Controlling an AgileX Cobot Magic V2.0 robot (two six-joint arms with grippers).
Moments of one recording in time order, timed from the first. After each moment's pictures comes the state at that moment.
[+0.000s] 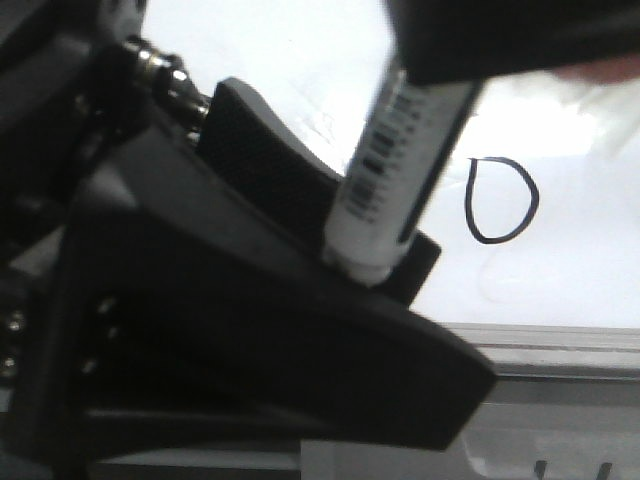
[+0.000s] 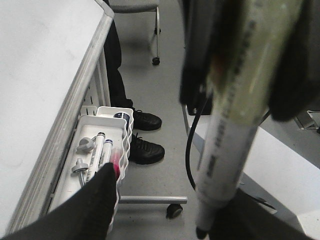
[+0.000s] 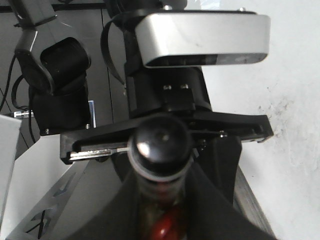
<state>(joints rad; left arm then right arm) -0.76 1.31 -0.57 -1.73 0.84 2.15 1.08 0.78 -0.54 0.70 0.23 -0.85</state>
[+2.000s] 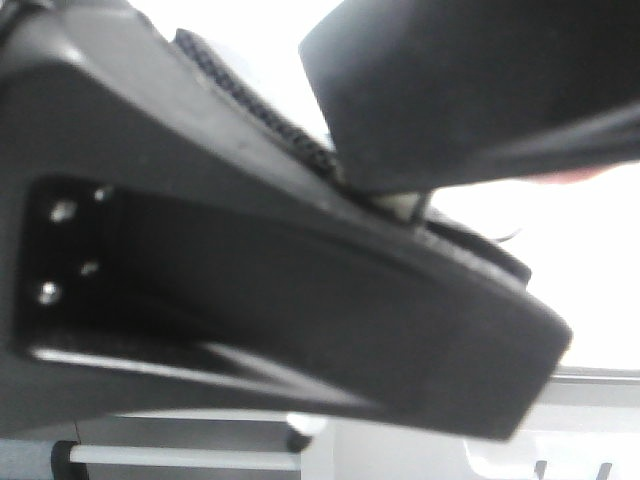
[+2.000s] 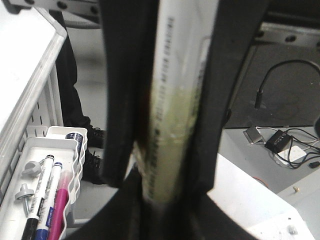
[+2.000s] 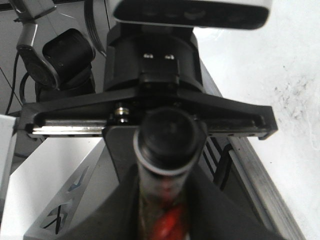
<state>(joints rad) -0.76 1.32 -0.58 -1.69 1.00 2.06 1.09 0.82 -0.54 0.75 0.23 -0.83</state>
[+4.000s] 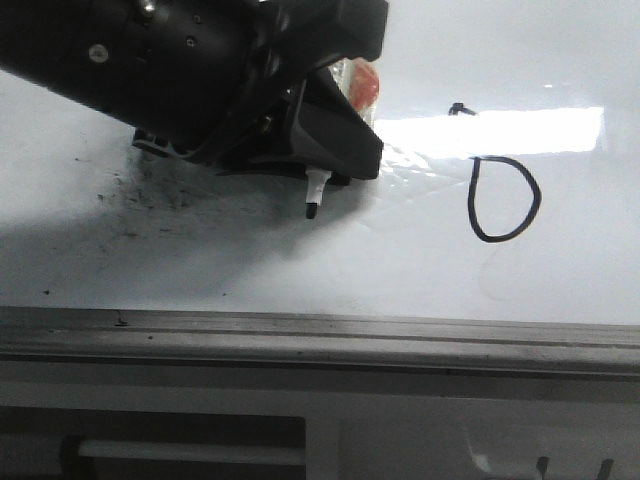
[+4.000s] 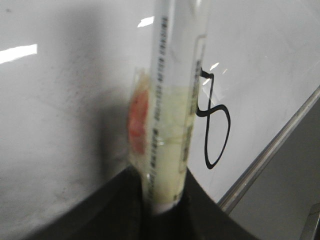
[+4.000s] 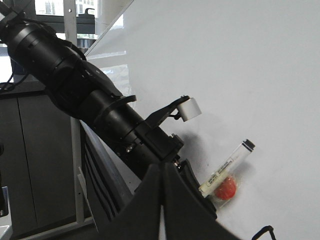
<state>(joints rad) -0.74 1.46 -0.80 -1.81 0.27 1.48 0.77 0.46 -0.54 0.71 0.24 -0.84</state>
